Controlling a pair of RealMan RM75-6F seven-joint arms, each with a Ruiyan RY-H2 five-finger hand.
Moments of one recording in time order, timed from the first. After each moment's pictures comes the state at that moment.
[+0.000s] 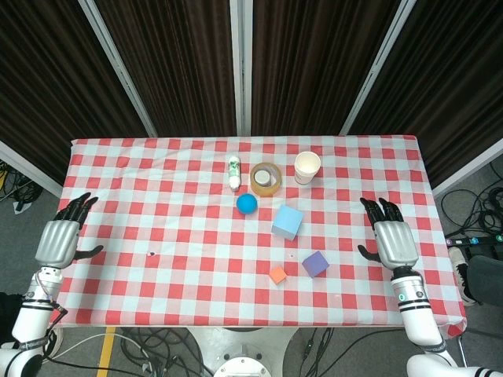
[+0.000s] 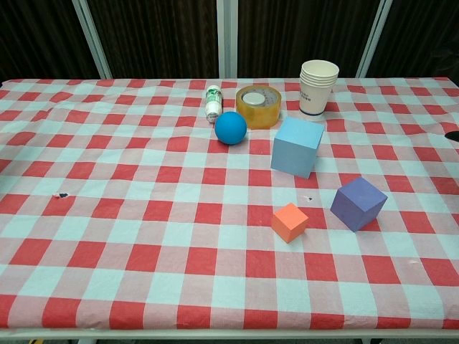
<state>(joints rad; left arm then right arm) -0.31 -1.36 -0.11 -1.31 1.41 1.31 -0.08 0.40 -1.30 0.16 -1.76 -1.14 1.25 -0.42</state>
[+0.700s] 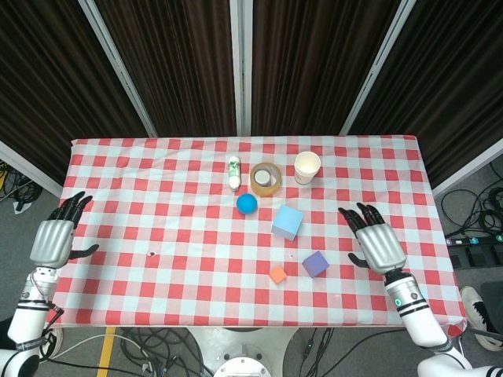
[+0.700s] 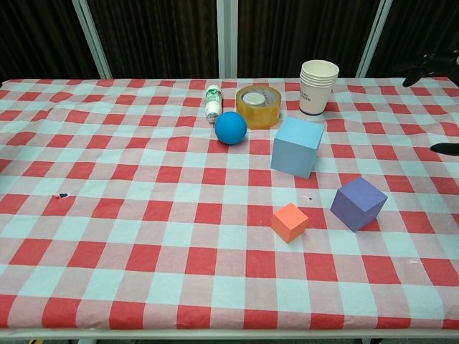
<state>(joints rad) -0.30 -1.35 -0.11 -1.30 1.41 1.33 -0.10 0.45 -1.21 0.09 -1.76 -1.35 1.13 -0.38</state>
